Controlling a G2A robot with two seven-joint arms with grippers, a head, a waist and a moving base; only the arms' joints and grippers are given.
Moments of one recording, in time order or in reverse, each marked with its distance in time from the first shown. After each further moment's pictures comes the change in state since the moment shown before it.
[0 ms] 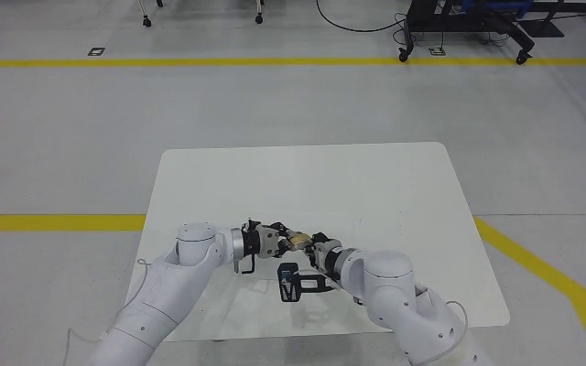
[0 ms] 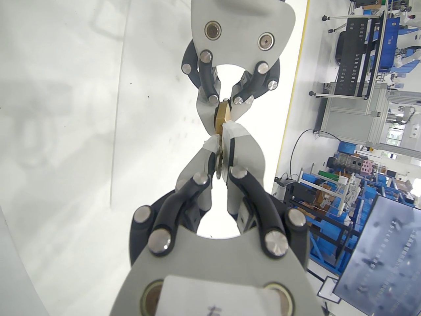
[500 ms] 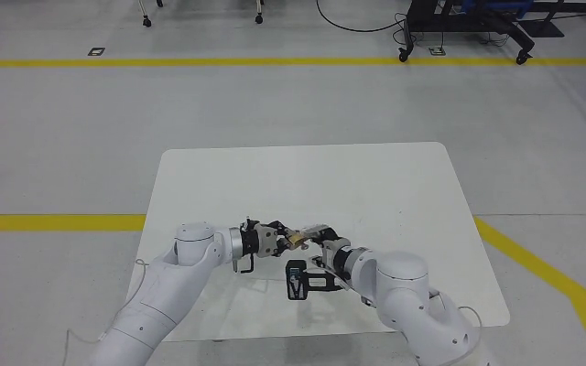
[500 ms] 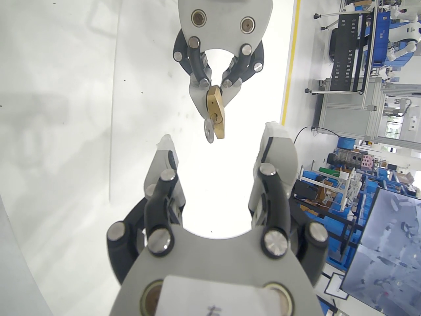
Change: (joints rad) left arm 0.003 0.002 -0.010 -0.003 0.000 -0.002 0.007; right arm -0.054 0.013 0.076 -0.059 0.001 -0.005 -0.013
